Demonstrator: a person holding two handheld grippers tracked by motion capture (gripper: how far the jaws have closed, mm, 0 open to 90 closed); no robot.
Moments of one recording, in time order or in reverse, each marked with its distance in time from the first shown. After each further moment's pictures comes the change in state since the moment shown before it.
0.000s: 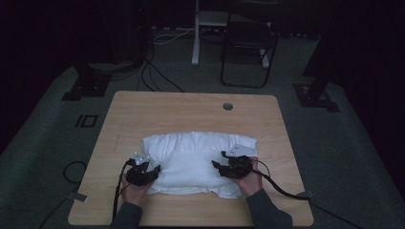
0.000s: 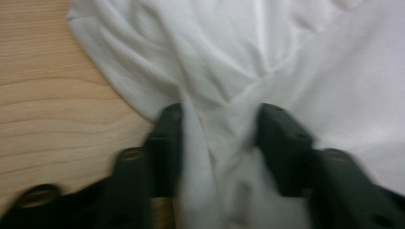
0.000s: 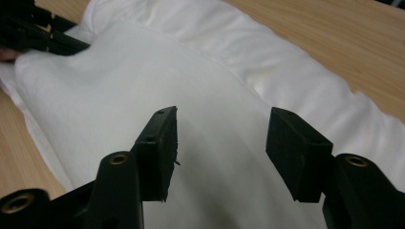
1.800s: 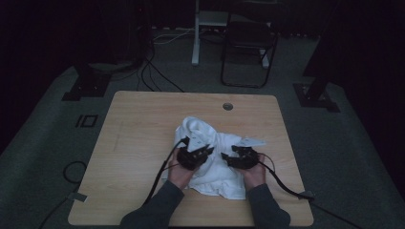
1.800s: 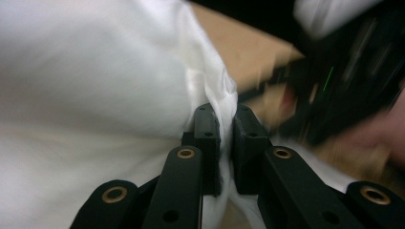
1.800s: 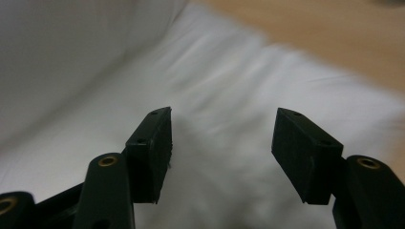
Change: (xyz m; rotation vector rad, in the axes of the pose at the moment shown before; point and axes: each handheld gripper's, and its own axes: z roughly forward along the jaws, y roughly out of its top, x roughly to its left) left arm -0.154 0.097 0.013 -0.177 -0.324 0.406; right arm -0.056 -0.024 0.013 0.004 -0.063 0.170
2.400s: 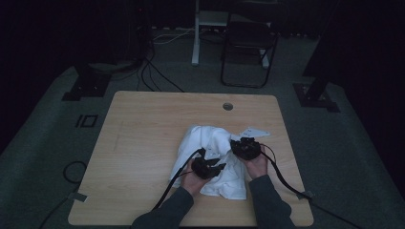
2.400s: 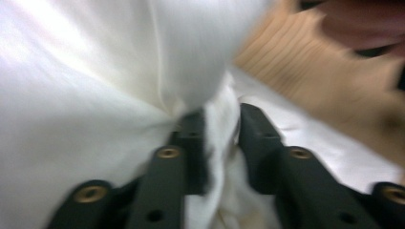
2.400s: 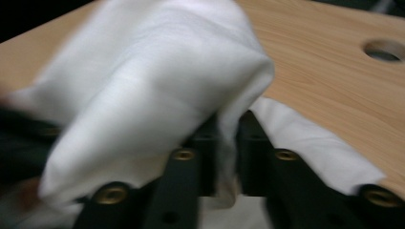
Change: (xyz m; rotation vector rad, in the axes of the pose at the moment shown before) left arm -0.015 -0.027 0.043 0.106 -0.129 -0.041; right arm -0.013 0.029 -0.004 -0.057 0.072 -0.021
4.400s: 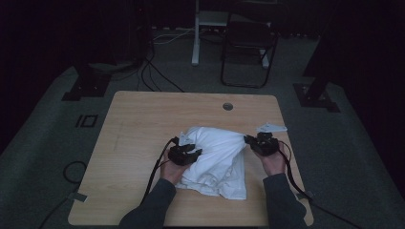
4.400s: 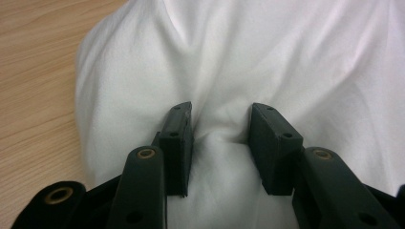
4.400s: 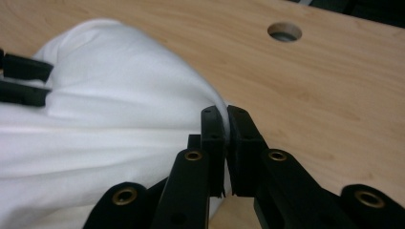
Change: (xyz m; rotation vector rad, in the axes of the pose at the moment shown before) left arm 0.073 -0.019 -0.028 -0.025 0.198 -0.140; right arm -0.031 0.005 -0.043 0.075 -0.182 0.016
